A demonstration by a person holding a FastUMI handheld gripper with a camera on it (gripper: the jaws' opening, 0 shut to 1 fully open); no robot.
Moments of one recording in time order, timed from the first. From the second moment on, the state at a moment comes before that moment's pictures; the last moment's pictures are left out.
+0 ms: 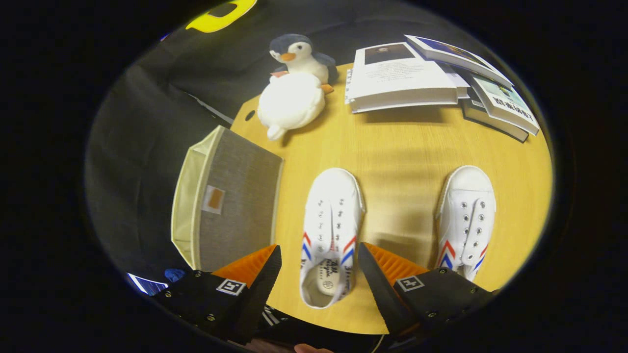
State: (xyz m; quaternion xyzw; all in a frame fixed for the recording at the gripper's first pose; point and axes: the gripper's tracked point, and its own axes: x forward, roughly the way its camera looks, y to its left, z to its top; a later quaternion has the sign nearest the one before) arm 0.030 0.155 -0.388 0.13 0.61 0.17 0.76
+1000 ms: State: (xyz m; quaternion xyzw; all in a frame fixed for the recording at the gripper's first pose) arm 0.013 0.156 -0.437 0.09 0.70 0.15 0.70
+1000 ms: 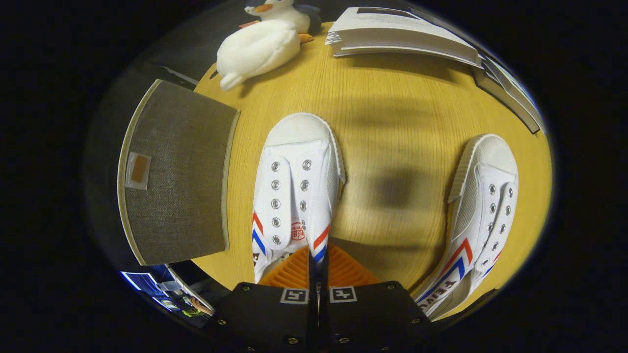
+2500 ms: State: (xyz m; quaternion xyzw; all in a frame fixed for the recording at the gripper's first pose) arm 0.058 0.240 -0.355 -0.03 0.62 0.31 0.72
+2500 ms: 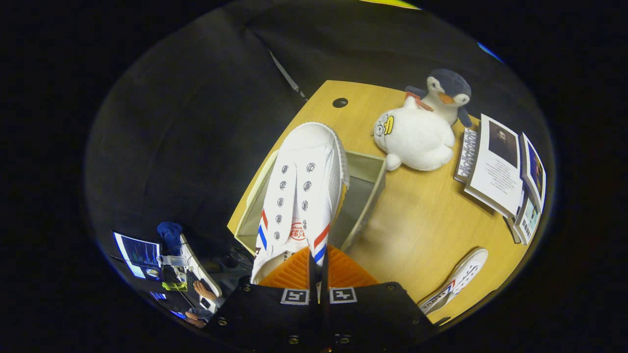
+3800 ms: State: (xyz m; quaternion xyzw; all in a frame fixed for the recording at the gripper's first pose) arm 0.106 0.102 -0.335 0.04 0.57 0.23 0.79
